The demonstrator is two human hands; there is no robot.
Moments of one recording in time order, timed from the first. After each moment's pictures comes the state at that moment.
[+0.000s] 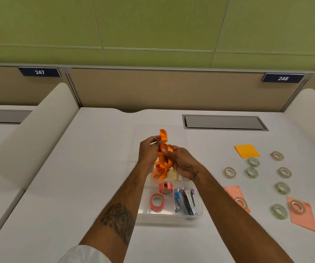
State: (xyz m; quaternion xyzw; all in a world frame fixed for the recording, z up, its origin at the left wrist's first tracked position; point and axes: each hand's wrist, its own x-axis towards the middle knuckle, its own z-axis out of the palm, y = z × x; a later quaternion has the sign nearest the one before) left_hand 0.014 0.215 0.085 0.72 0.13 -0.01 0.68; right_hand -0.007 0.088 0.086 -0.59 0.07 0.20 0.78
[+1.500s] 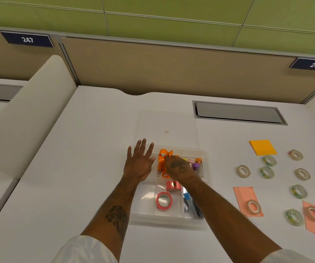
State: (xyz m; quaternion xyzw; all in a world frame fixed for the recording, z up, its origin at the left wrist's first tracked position) left_hand 0.033 0.299 -0.046 0.99 -0.10 -0.04 -0.01; right_hand 0.016 0.135 0.029 -0.95 -0.01 0.25 0.17
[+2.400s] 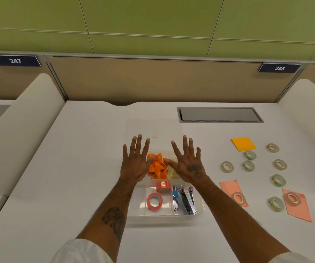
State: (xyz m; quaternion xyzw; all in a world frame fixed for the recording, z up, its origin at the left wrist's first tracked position) left_hand 0.026 0.272 -0.005 0.99 -0.12 0.08 0.00; right_hand -0.004 0.059 0.022 -1.00 -0.02 0.03 0.02
